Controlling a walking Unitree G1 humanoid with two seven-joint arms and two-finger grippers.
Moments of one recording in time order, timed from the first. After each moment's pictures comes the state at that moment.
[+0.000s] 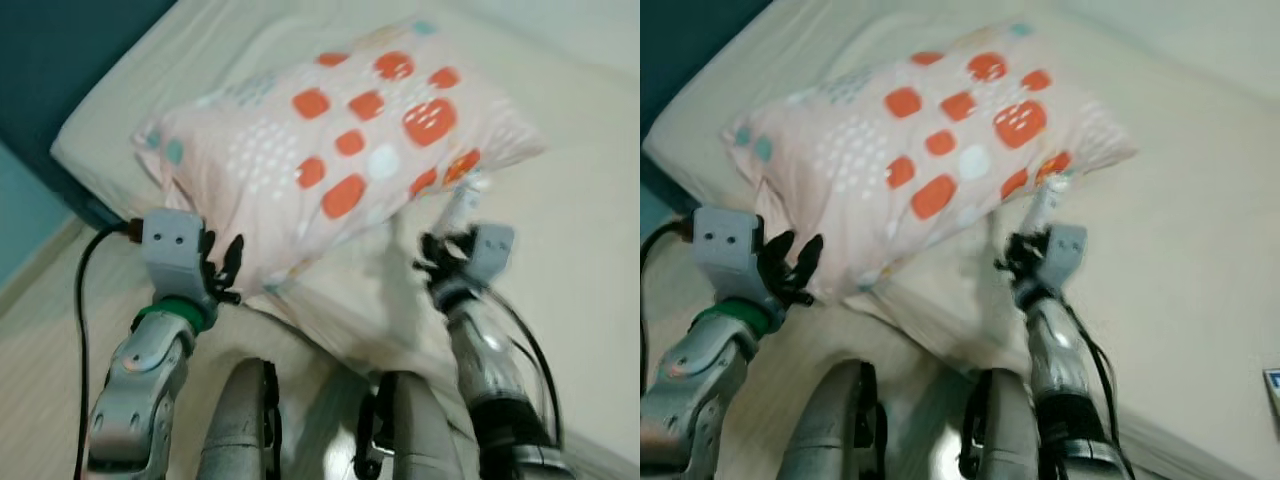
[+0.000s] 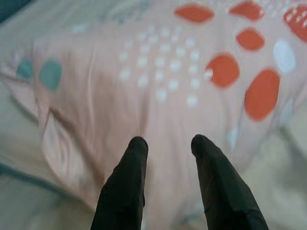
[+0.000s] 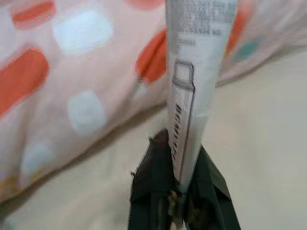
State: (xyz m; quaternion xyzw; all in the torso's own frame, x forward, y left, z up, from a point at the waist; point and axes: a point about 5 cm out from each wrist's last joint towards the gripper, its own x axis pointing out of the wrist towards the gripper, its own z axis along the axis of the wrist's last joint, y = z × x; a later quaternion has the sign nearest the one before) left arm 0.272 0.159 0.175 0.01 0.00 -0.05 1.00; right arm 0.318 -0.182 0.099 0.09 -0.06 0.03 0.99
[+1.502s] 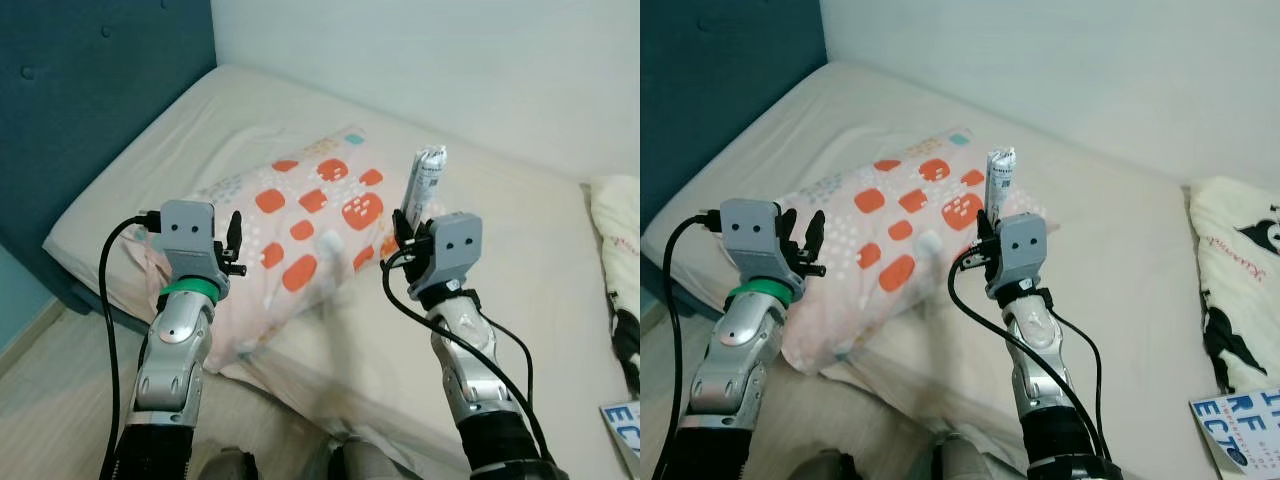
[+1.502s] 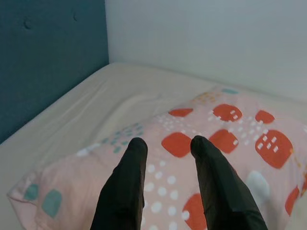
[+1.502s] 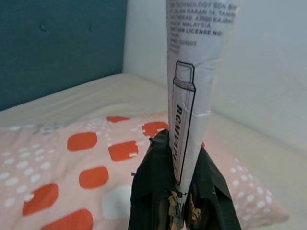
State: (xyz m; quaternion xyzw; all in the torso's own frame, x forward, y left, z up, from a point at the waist) left arm 0.310 0.148 0.160 0.00 -0.07 -0.01 1.00; right arm 0.321 -0.136 0.144 -0.03 -0.15 0.10 0.98
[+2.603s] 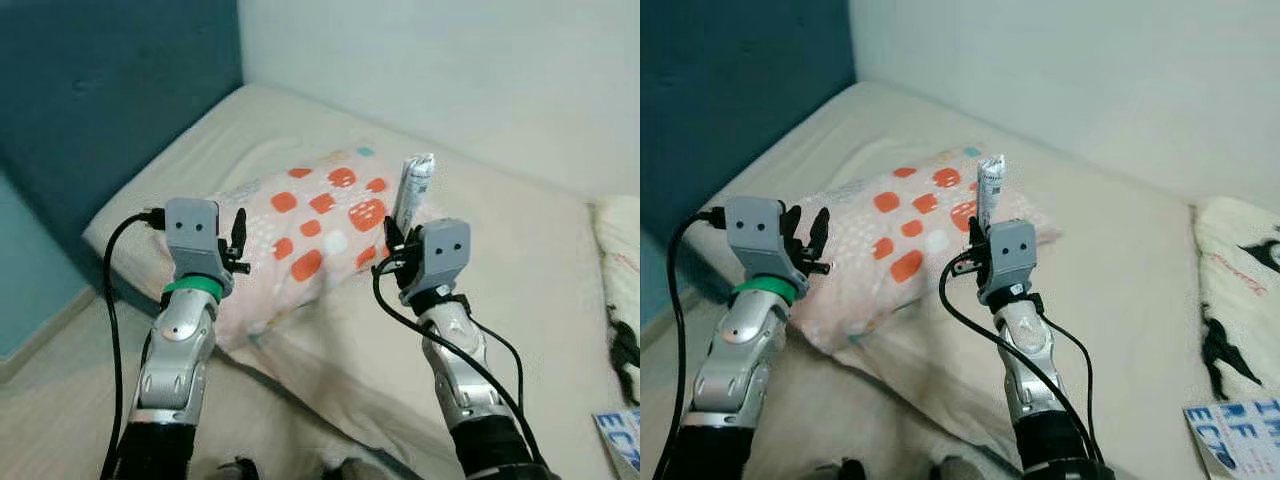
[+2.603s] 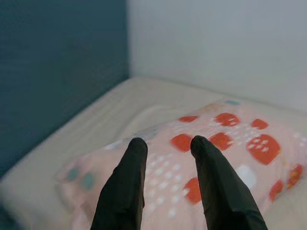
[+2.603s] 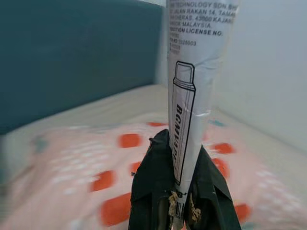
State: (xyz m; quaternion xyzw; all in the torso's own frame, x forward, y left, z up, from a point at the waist) left arm 0.309 0.145 0.159 0.00 -0.07 -0.01 1.00; right arm 0.320 -0.121 0.138 -0.03 -0.14 0.12 0.98
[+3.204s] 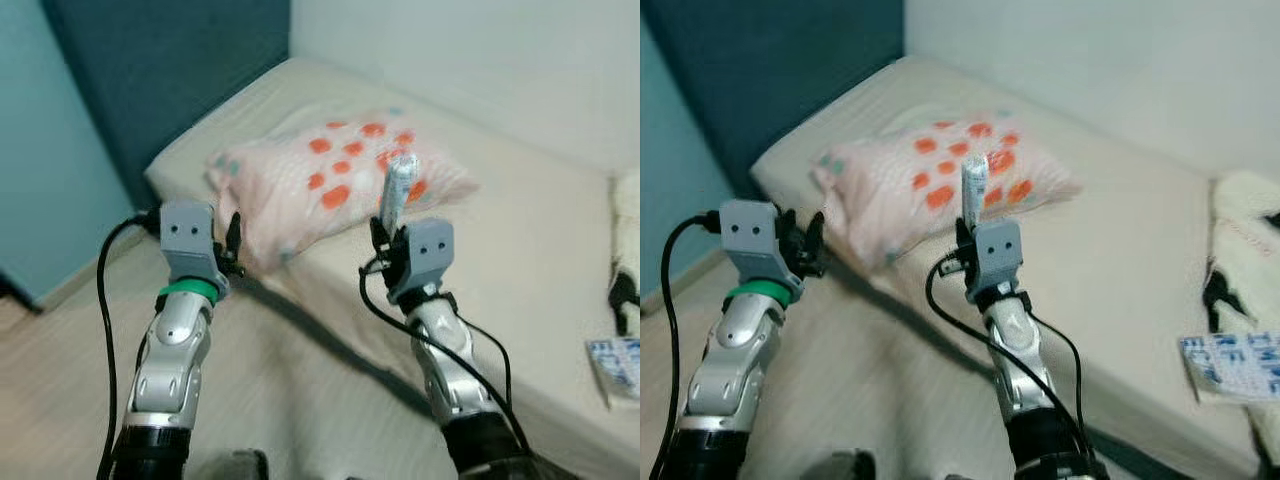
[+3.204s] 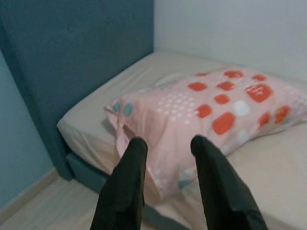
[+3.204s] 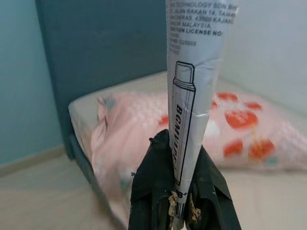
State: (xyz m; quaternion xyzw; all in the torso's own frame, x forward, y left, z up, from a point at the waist) left arm 0.307 0.148 0.154 0.00 -0.06 -0.01 1.00; right arm 0.319 -0.116 0.129 -0.03 -0.12 0.13 0.98
